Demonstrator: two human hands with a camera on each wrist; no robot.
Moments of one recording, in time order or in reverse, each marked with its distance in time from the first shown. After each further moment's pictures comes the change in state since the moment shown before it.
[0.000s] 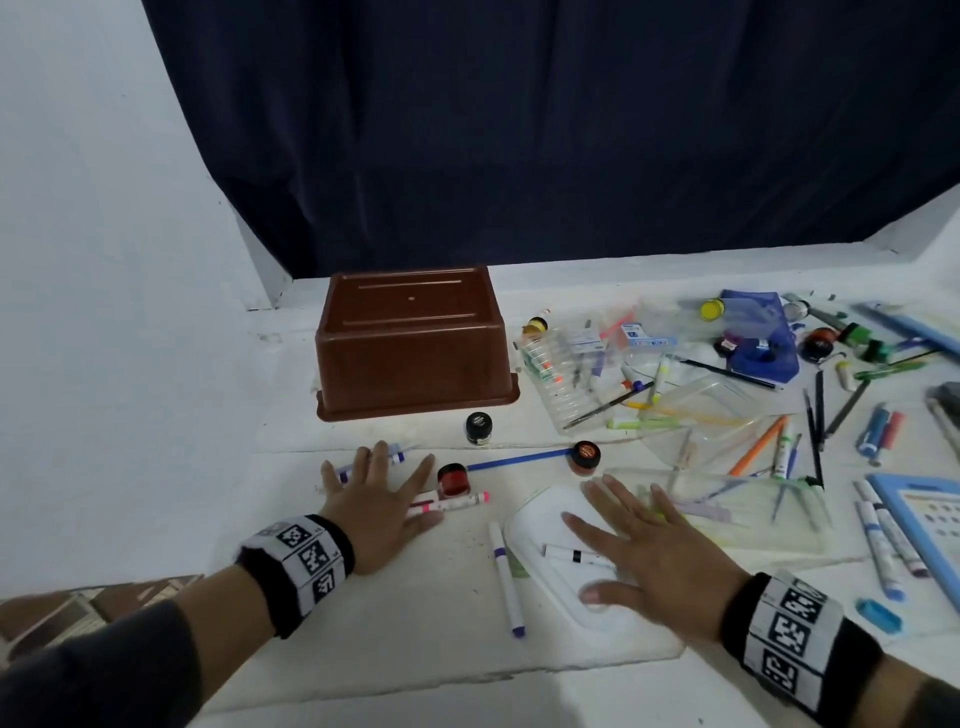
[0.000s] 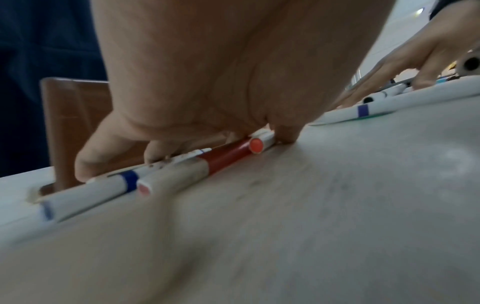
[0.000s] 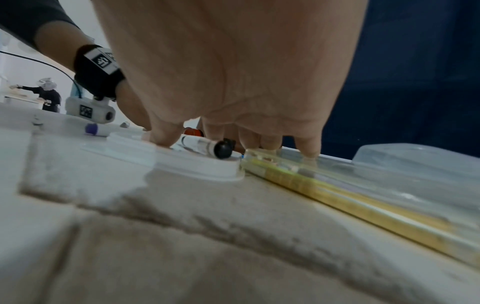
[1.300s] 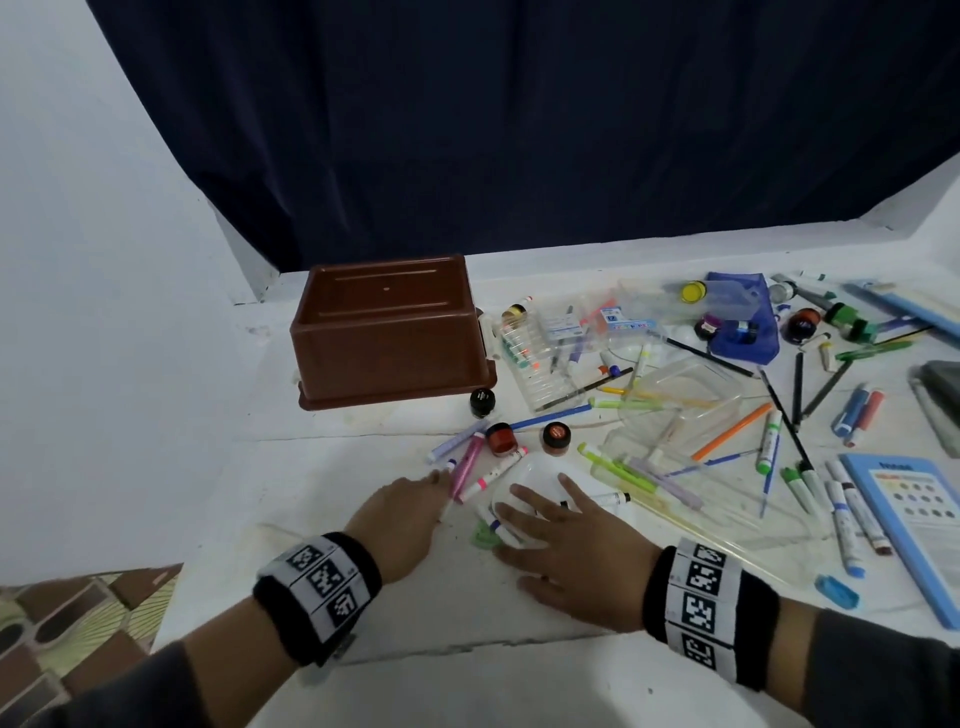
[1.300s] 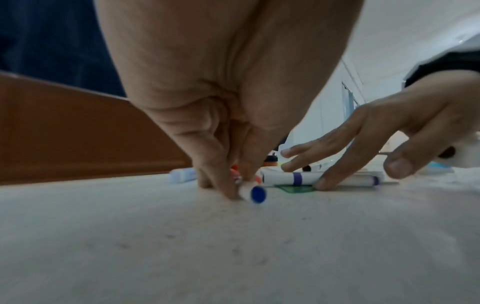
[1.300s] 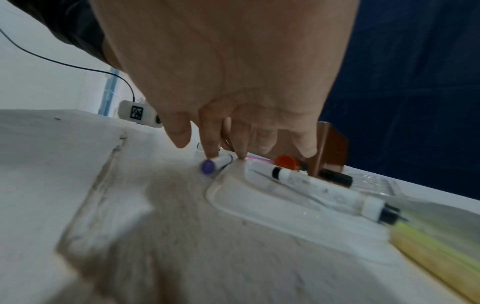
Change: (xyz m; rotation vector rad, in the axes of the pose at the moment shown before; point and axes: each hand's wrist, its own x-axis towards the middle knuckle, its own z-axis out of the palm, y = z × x) left_hand -0.027 0.070 -0.015 -0.202 0.205 0.230; right_hand -0.003 -0.025 -0.023 -0.114 0.035 -0.275
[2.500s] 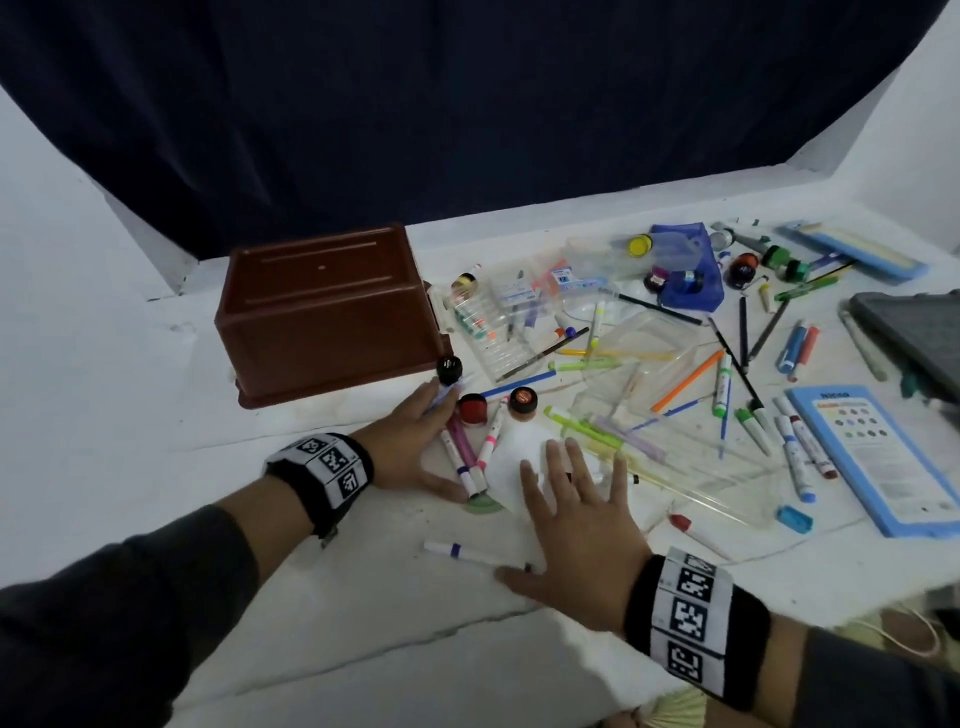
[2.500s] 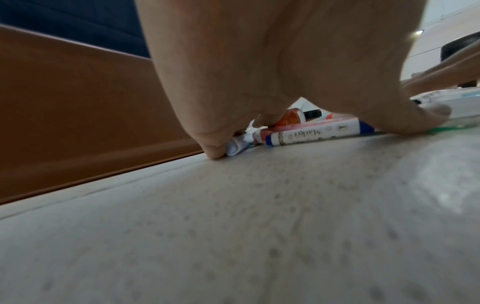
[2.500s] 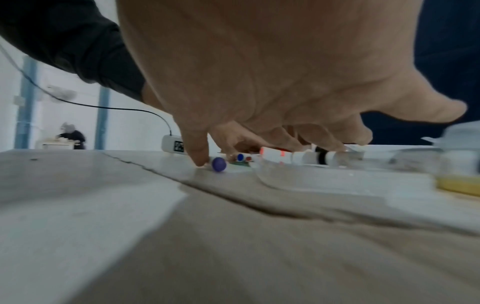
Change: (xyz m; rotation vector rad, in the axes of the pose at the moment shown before) left_hand 0.086 -0.014 -0.016 -0.137 -0.221 0.217; right_hand -0.012 -0.035 0.015 0.300 0.071 0.534
